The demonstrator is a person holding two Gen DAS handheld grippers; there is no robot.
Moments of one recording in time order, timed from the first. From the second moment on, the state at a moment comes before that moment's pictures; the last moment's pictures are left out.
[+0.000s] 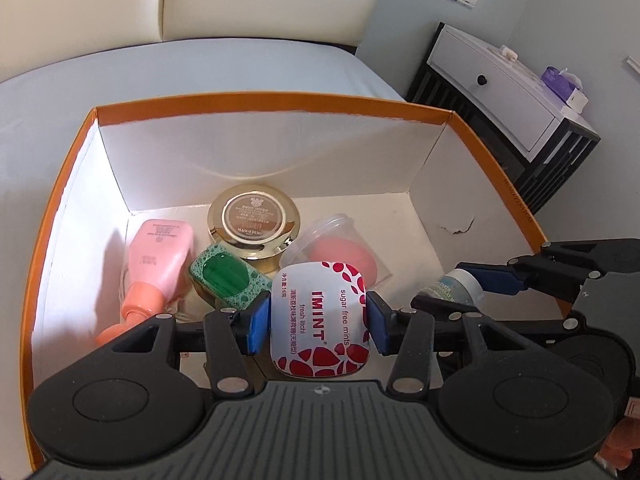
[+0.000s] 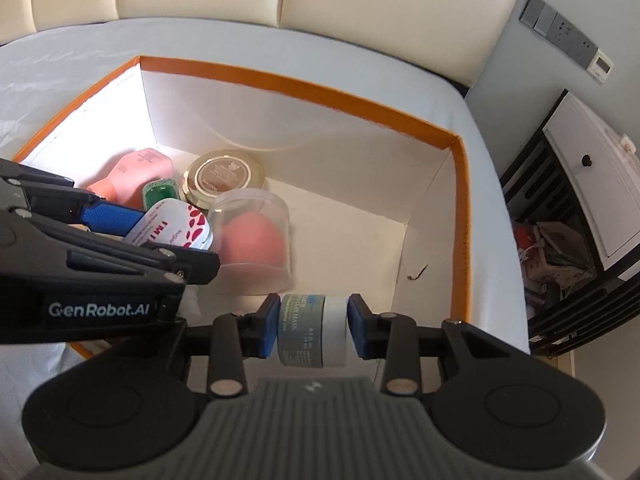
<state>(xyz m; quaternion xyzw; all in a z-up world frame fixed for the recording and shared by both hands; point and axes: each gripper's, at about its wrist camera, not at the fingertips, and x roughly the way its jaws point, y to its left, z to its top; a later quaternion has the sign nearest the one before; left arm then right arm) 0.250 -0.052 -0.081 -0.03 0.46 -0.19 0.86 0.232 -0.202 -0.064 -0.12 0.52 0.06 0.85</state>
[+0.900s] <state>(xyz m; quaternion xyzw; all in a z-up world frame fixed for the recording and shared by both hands) 0.252 -0.054 -0.081 -0.01 0.48 -0.18 0.86 0.219 -0.198 -0.048 -0.19 0.46 0.04 0.87</state>
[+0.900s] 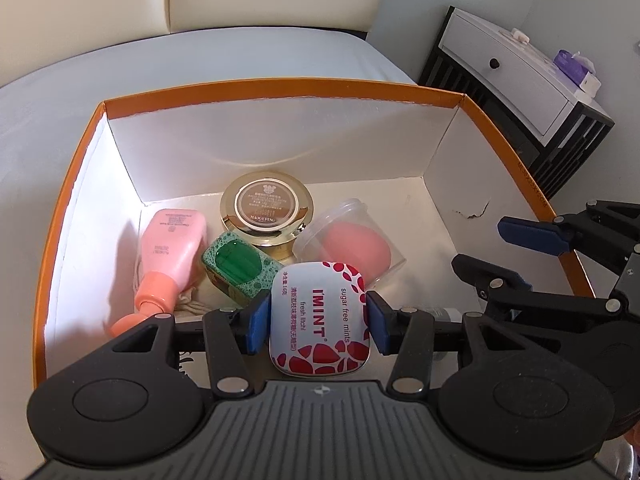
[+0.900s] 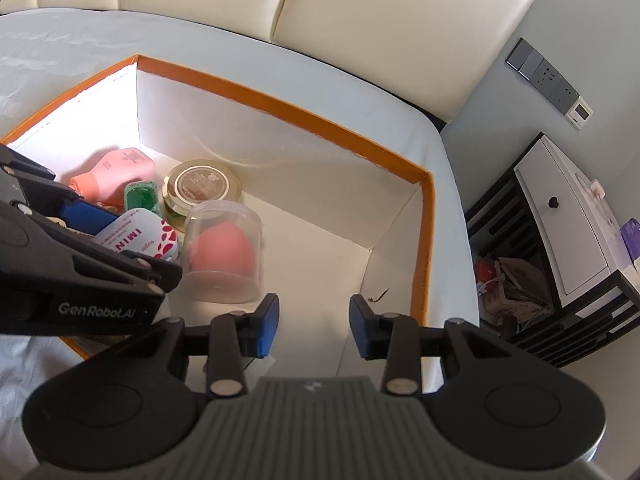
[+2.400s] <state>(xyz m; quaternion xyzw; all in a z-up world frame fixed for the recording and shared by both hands) 0.187 -0.034 -0.034 -0.07 0.38 -0.22 0.90 0.139 -0.192 -0.029 -0.09 0.34 -0.01 0.94</state>
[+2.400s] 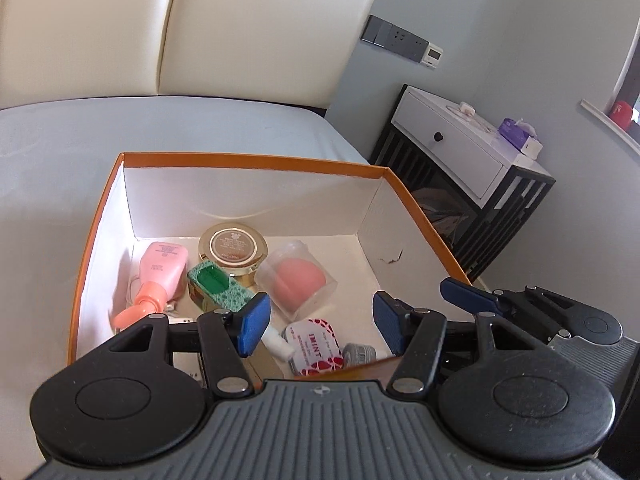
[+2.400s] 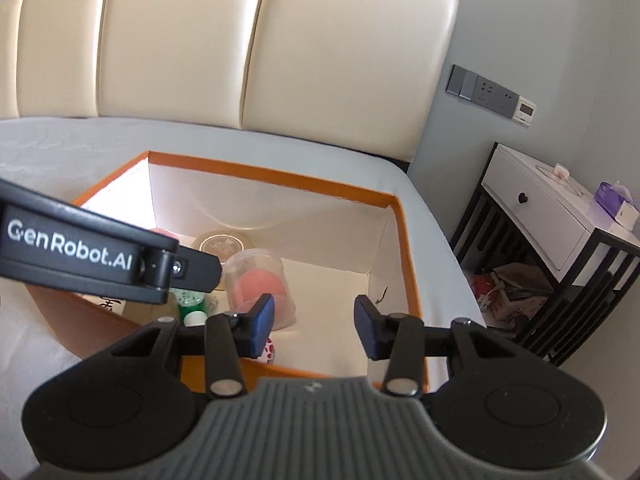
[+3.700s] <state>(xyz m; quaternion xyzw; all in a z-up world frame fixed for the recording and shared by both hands) 0.129 -0.004 -0.111 -0.11 0.49 -0.20 0.84 0.123 -0.212 -0.090 0.08 0.52 0.04 0.85</state>
